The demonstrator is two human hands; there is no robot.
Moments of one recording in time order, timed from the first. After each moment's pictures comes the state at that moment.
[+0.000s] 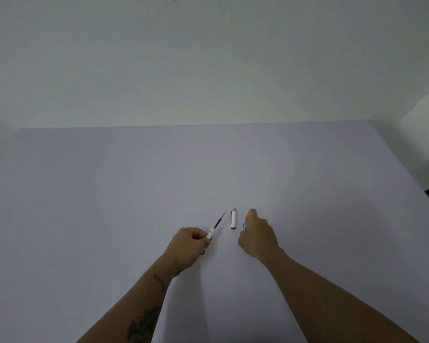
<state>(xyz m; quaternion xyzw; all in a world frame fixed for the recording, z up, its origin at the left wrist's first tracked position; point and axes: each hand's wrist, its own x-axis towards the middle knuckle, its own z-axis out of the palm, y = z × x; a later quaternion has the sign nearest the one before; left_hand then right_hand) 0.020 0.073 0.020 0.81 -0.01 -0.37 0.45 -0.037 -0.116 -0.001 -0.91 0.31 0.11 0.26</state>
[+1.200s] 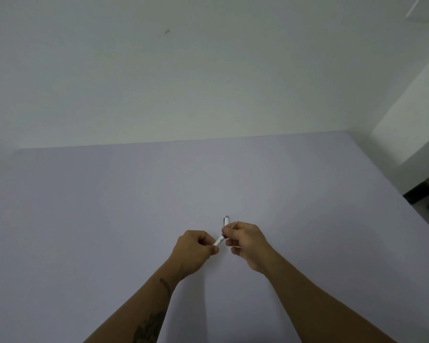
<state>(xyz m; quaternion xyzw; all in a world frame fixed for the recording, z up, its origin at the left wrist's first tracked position) 0.001 0.055 0.062 0.83 -0.10 -0.33 0.43 -0.057 -0.100 0.048 -0.57 0.36 0.08 0.74</state>
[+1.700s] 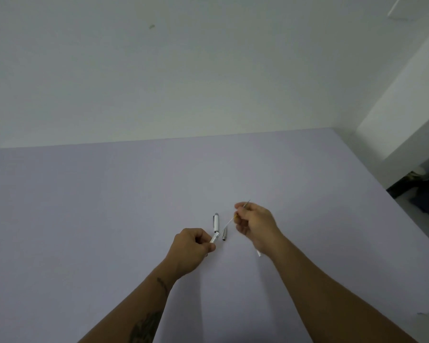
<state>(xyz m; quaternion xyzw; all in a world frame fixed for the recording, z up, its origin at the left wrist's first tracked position) -0.006 0.042 0.053 0.83 -0.11 -0.33 0.43 -0.054 -0.139 0.065 -0.52 0.41 -0.05 0.75</state>
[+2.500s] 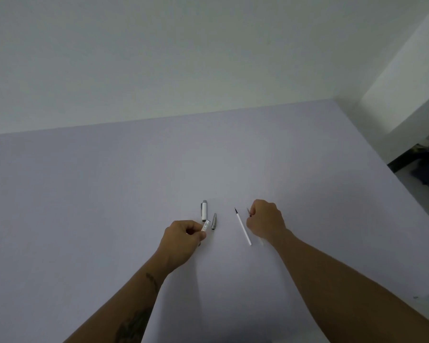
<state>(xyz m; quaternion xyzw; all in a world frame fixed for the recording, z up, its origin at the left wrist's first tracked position) -0.004 0.017 0.026 0.83 -0.07 -0.34 0.43 -0.071 -0.206 -0.007 -0.88 0.38 0.10 0.25</state>
